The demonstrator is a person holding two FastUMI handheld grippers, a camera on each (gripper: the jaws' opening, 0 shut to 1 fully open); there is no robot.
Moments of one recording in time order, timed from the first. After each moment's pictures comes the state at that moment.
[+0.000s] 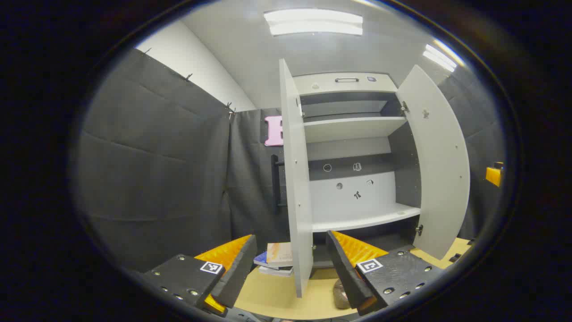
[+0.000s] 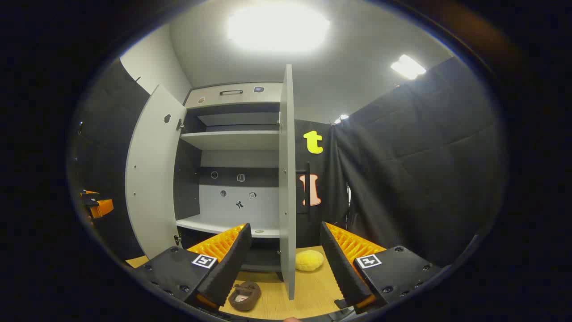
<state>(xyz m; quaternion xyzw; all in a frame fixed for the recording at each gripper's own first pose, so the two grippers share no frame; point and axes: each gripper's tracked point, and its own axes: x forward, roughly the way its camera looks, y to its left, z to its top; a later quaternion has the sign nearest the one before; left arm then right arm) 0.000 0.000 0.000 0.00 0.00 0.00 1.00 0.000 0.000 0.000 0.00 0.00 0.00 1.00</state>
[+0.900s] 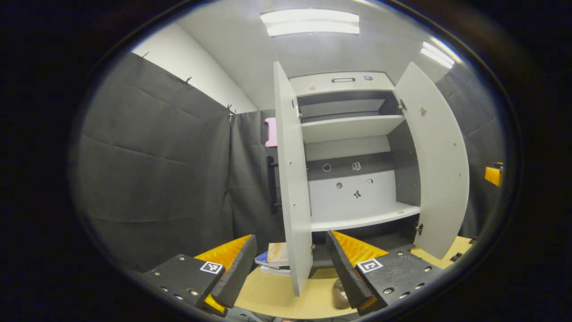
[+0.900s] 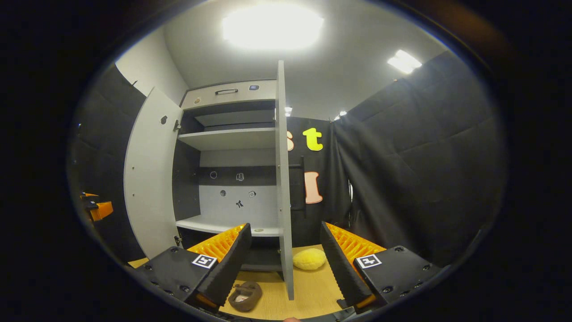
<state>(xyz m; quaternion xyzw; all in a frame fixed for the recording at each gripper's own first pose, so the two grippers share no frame) -0.007 -0.014 0.001 0.01 0.00 0.01 1.00 0.011 -0.011 -0.013 0.01 0.00 0.02 1.00</state>
